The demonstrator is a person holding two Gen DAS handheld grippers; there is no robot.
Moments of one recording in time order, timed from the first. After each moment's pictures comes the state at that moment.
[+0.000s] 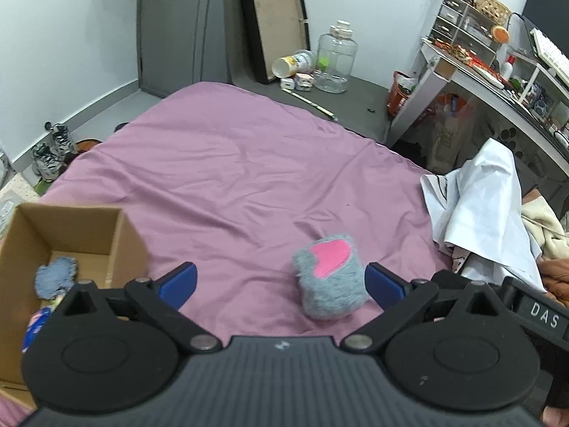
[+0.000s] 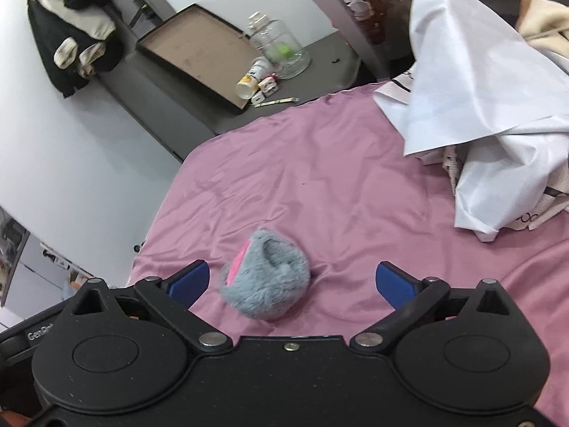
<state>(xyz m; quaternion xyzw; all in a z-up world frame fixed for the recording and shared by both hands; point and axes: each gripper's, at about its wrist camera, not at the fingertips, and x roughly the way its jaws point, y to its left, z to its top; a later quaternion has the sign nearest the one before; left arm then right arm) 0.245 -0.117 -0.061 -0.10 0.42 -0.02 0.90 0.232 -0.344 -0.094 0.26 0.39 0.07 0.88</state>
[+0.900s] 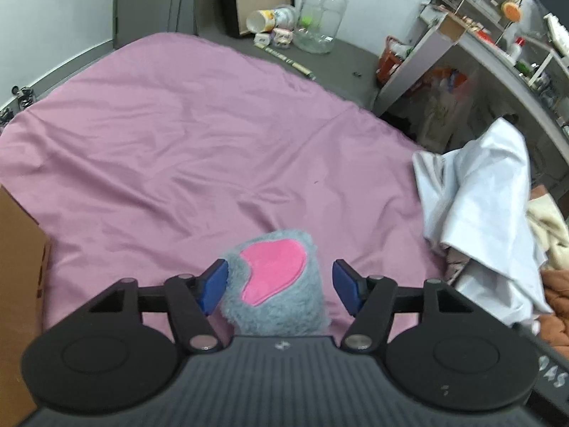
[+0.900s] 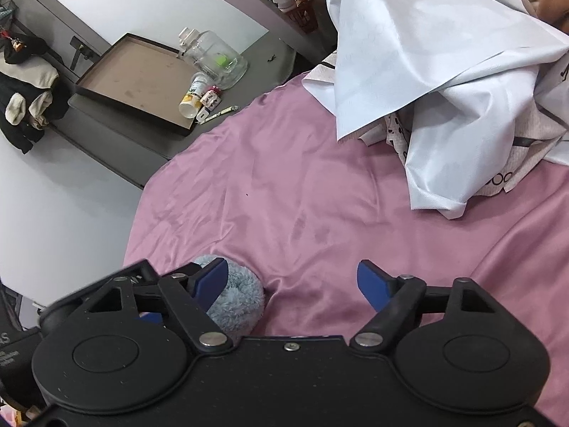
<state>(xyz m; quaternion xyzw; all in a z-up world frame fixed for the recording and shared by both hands) 0.310 -0.159 -0.125 -0.13 0.46 -0.04 0.88 0.248 -0.373 -0.137 0.34 0.39 0.00 0.86</state>
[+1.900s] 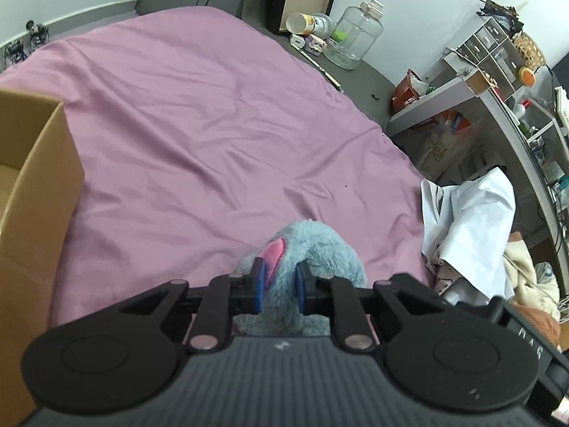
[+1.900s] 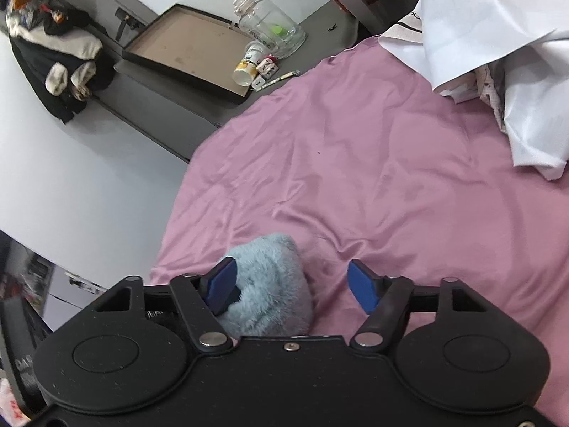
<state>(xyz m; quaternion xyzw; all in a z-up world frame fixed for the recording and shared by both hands) 0.284 -0.084 -0.140 -0.25 0.45 -0.06 0.85 0.255 -0.326 -0.144 0.35 0.39 0.09 0.85</state>
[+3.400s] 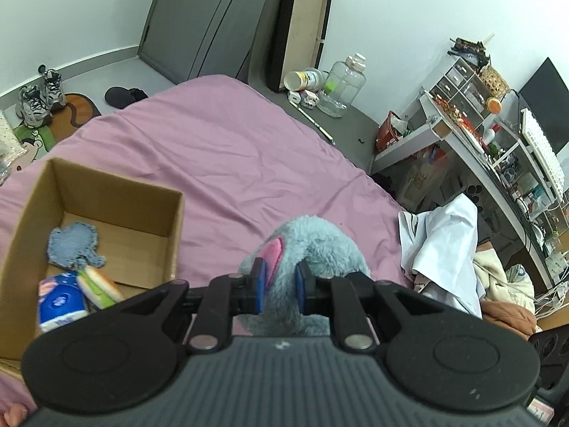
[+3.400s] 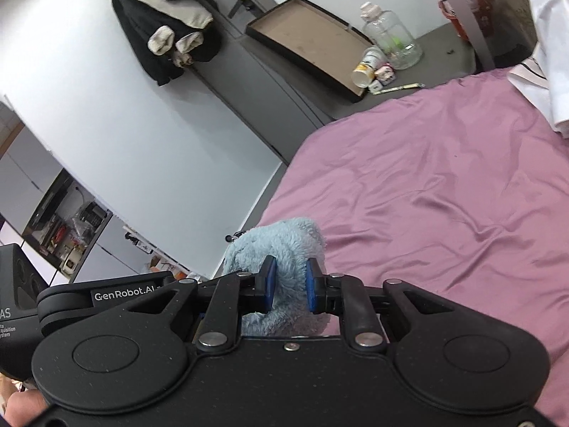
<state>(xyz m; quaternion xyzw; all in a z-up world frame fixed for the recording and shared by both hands) 0.210 -0.004 -0.045 -0.23 0.40 -0.06 0.88 0.206 -0.239 -0.072 0.29 0.33 0.22 0.87</state>
